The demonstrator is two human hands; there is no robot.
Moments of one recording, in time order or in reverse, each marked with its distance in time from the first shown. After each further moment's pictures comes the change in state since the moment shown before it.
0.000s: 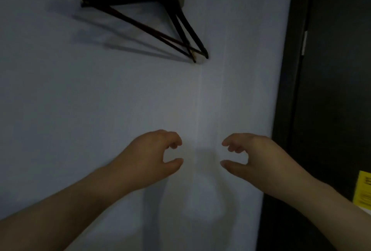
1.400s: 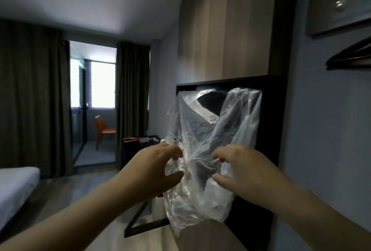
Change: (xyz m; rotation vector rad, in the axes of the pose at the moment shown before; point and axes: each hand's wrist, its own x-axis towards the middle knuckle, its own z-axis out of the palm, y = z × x) left_hand -0.693 0.334 -0.484 1.154 0.170 -1.558; right_hand -0.378 -0.722 -0.136 0.937 -0.131 -1.720
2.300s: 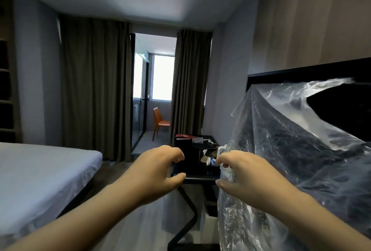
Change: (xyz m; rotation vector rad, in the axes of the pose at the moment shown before) left_hand 0.145 -0.334 0.108 0.154 0.013 -0.335; right_hand 0.375 0.008 0.259 0.134 -0.068 -0.331
